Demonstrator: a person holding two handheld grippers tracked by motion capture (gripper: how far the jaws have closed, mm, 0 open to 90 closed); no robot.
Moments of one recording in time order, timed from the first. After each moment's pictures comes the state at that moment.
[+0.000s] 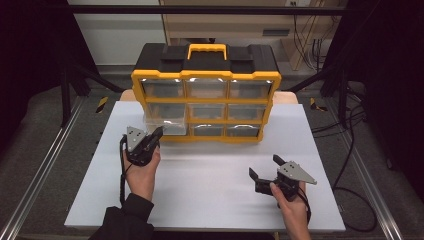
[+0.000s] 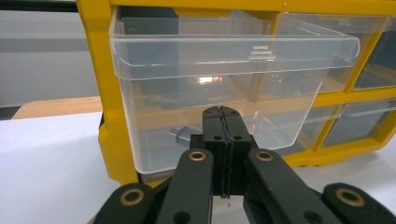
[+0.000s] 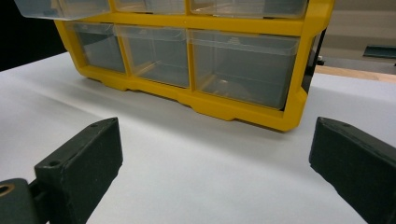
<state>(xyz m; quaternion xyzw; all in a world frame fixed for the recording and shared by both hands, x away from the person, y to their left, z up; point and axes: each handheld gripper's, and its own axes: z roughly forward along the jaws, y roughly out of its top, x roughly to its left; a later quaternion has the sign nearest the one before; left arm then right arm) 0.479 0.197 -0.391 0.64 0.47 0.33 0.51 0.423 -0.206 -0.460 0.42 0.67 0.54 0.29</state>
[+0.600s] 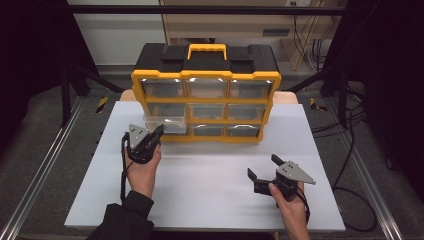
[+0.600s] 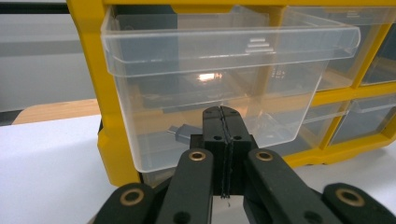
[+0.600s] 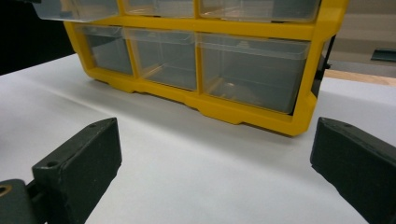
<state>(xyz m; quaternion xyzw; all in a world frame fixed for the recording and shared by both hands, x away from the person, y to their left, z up) 0.486 0.196 -0.393 0.65 0.46 0.34 0.50 0.424 -0.202 -0.460 0.41 0.67 0.54 0.29</state>
